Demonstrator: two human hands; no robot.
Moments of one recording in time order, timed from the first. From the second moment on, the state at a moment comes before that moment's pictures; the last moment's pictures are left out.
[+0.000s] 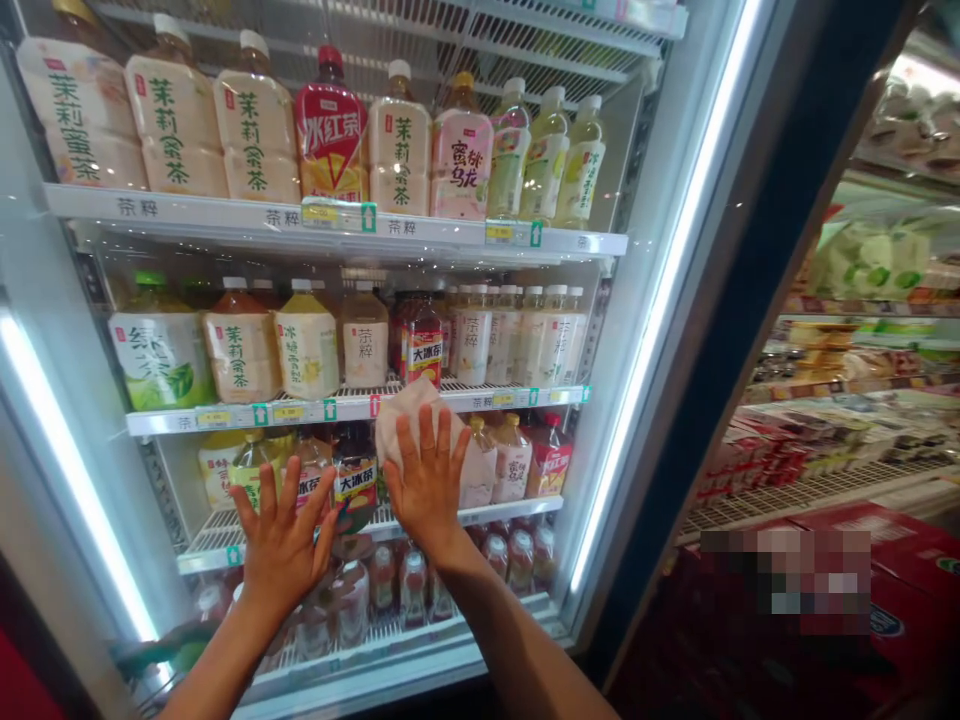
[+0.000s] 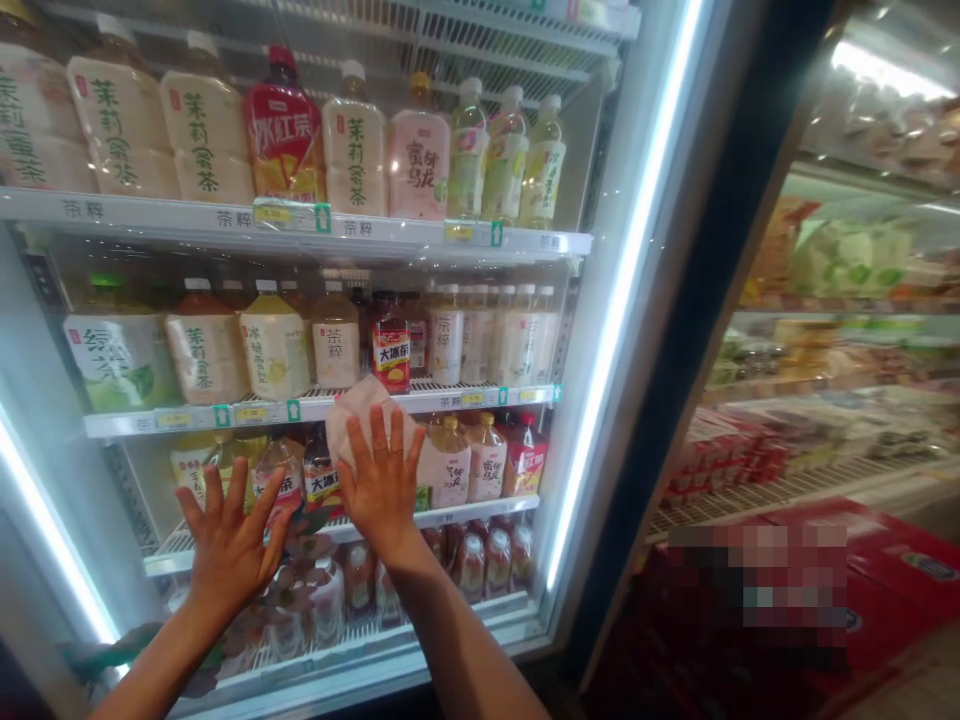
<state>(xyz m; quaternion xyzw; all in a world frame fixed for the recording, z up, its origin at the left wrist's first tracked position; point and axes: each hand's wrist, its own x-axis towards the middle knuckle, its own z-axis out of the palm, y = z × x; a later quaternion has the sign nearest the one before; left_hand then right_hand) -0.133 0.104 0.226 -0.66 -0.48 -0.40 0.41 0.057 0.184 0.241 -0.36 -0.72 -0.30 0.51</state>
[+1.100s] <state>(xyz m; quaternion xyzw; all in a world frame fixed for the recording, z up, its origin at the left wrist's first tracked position) -0.009 0.125 0.200 -0.66 -0.52 -0.43 0.33 0.220 0.228 0.171 -0.40 -0.67 -0.30 0.55</state>
